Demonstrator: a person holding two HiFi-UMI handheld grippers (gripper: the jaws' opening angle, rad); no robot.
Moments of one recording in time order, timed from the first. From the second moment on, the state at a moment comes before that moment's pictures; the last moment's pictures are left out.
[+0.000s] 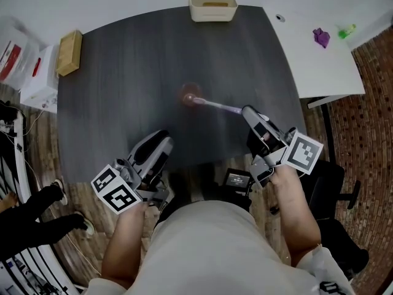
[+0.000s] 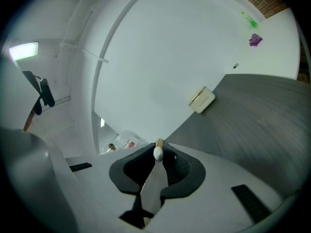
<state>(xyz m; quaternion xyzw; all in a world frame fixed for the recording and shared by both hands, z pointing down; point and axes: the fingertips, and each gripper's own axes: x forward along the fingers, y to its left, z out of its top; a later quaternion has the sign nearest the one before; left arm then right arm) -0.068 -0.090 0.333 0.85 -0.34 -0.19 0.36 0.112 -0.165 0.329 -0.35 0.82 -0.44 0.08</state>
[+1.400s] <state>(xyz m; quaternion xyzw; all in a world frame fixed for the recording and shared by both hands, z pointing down) -0.065 -0.046 0.296 0.86 -0.32 -0.20 0.36 0.119 -0.117 0.294 -0.35 0.83 -0.42 0.10</state>
